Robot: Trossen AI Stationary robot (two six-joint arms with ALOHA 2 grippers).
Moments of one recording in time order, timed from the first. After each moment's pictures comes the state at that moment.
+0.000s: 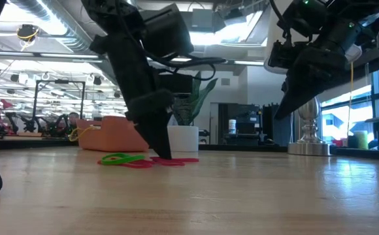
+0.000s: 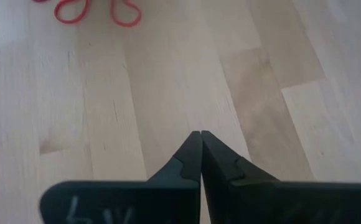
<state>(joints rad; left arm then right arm) -0.10 1.91 1.05 -0.32 -0.16 -0.35 -0.02 1.23 0.62 -0.30 0.09 0.20</state>
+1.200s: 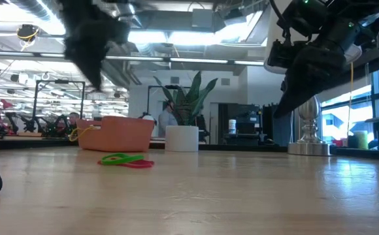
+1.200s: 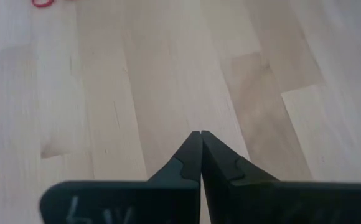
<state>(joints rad) -0.09 1.36 1.04 -1.01 -0.31 -0.74 -0.02 1.23 0.62 -0.28 0.09 0.20</state>
